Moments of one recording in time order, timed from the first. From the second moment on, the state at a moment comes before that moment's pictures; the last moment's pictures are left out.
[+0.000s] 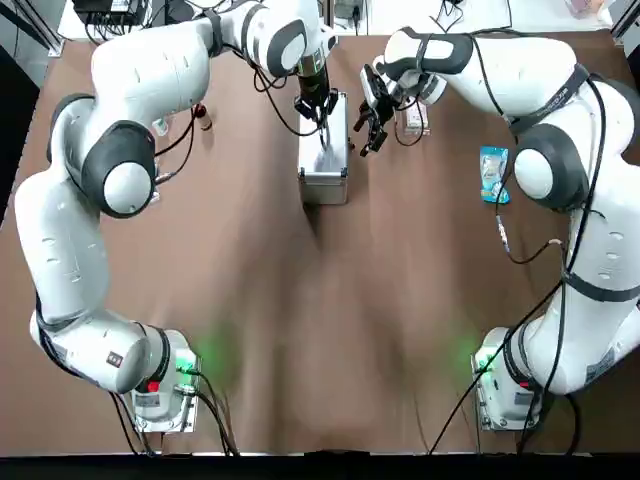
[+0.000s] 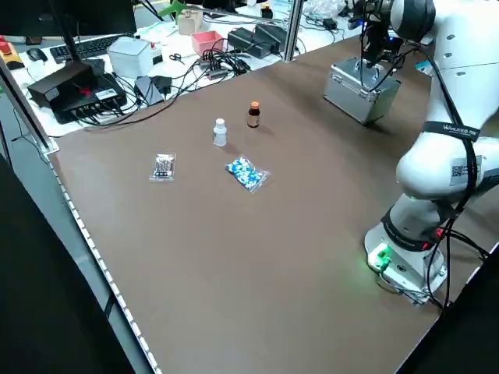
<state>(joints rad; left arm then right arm) -0.40 0.58 -0.41 -1.47 0.04 2.05 -0.81 0.44 0.61 0.06 -1.71 0.82 2.17 -1.72</state>
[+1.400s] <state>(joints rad) -0.39 0.58 -0.41 -1.46 0.04 2.03 -0.82 0.46 0.63 0.06 -1.73 0.95 2.22 -1.80</state>
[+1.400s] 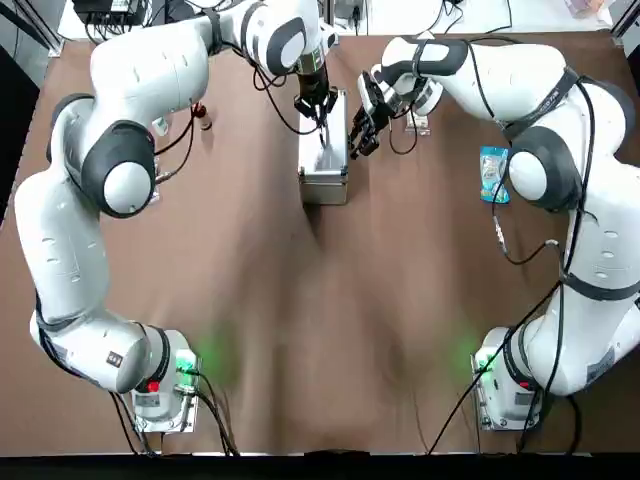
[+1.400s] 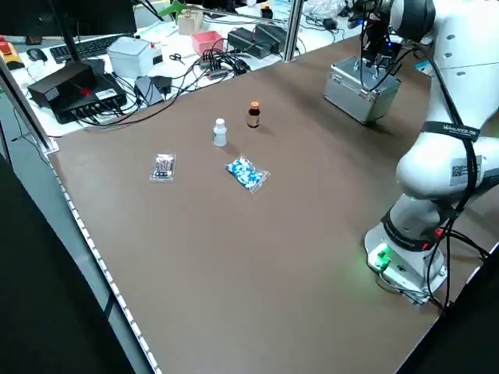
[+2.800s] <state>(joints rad) -0.34 0.53 -0.42 -1.42 0.04 1.88 -0.82 0.46 0.63 0.06 -1.74 1.00 2.24 -1.81</state>
